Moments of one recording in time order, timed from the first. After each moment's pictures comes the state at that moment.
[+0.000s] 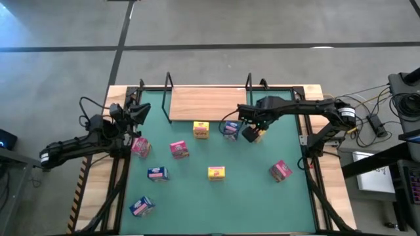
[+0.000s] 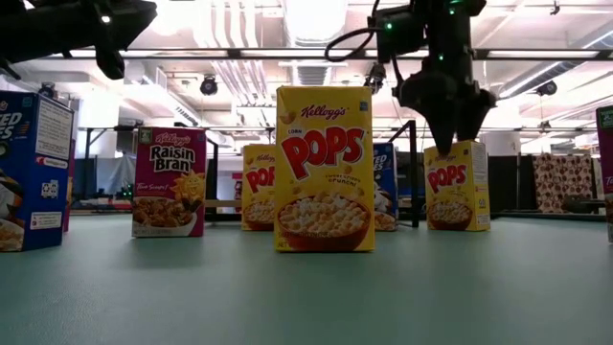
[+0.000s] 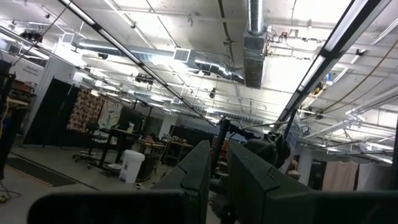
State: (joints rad) left arm 0.30 0.18 0.15 0.54 -0.10 -0.25; right arm -0.23 1.58 1.25 -1.21 0.09 0.60
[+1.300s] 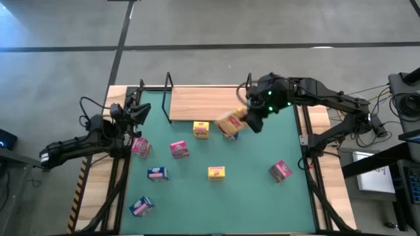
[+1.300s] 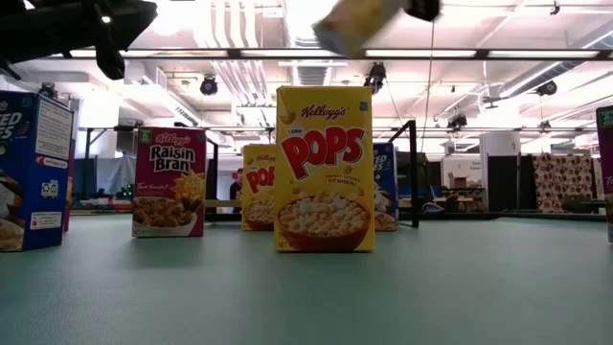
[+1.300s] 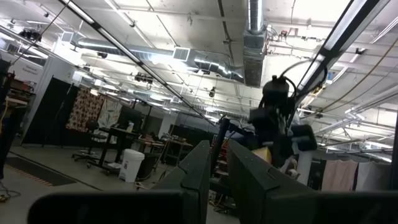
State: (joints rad) left arm 0.30 0.18 0.15 0.54 -0.09 -0.25; right arm -0.18 1.40 1.69 -1.00 -0.17 0.38
